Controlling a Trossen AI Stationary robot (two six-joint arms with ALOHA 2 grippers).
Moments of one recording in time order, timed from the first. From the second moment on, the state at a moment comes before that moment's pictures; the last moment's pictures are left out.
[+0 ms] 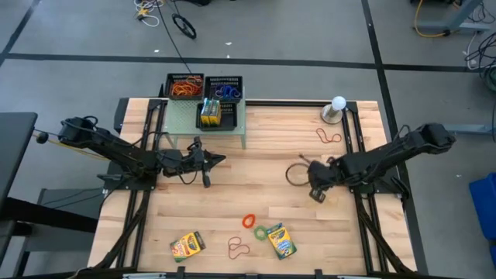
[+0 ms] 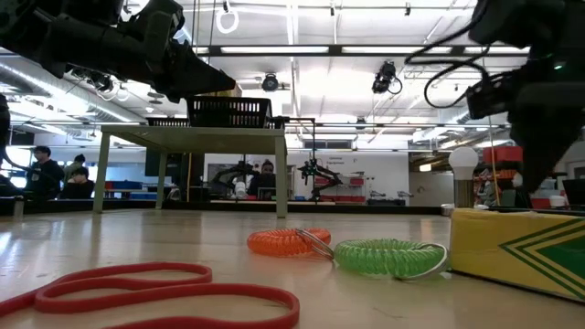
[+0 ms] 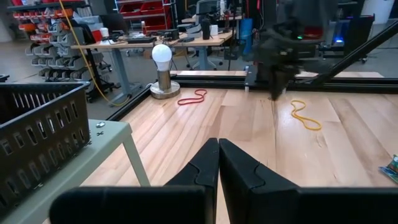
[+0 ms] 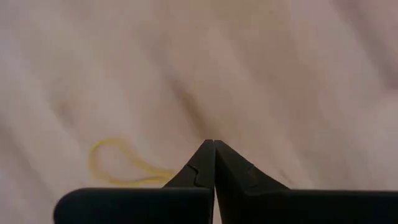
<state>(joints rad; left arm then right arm) -0.19 1.16 0.31 0.76 -0.52 0.05 0.26 1.17 0.63 -0.84 0.14 0.83</state>
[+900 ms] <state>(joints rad) -0.19 1.16 0.31 0.76 -0.52 0.05 0.48 1.42 0.61 -0.76 0.05 0.59</state>
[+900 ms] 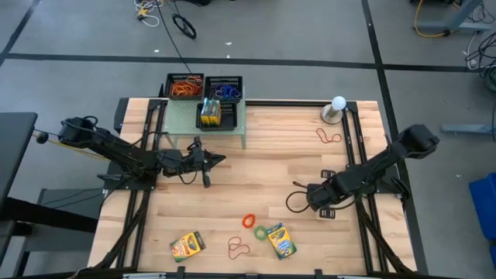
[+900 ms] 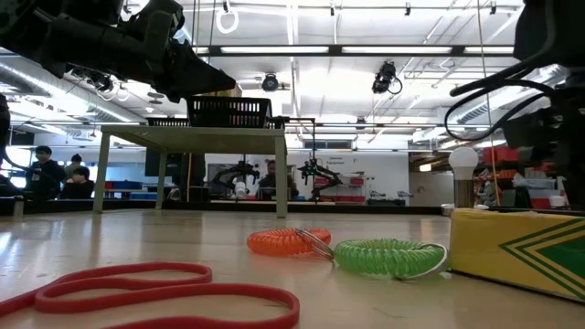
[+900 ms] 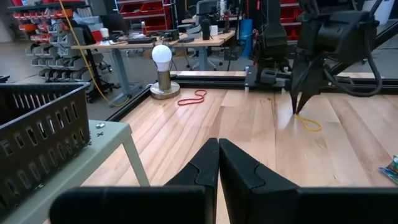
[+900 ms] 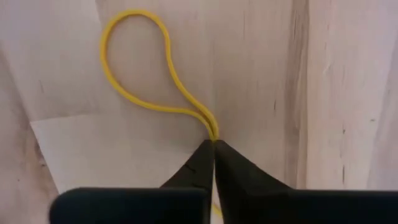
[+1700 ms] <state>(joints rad) -0.19 1.16 0.31 0.76 -0.52 0.05 0.29 1.64 0.81 0.10 0.26 0.29</state>
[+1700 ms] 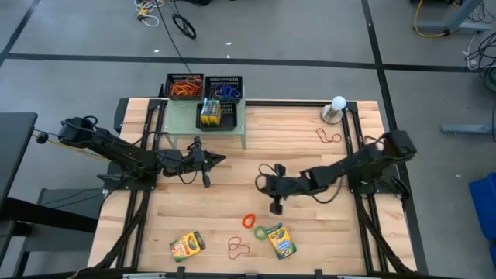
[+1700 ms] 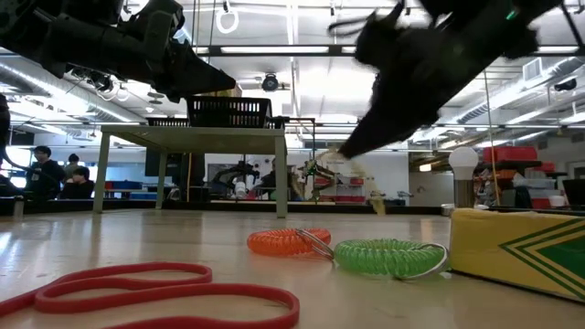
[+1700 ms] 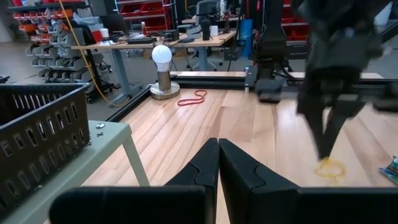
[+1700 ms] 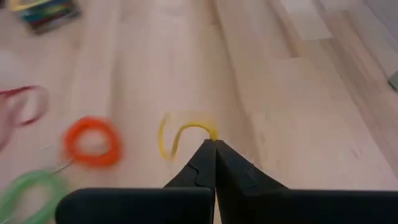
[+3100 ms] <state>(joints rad) -0.16 1.17 0.34 0.87 -0.35 -0.43 0.46 1.54 0.47 0.47 0.55 0.35</state>
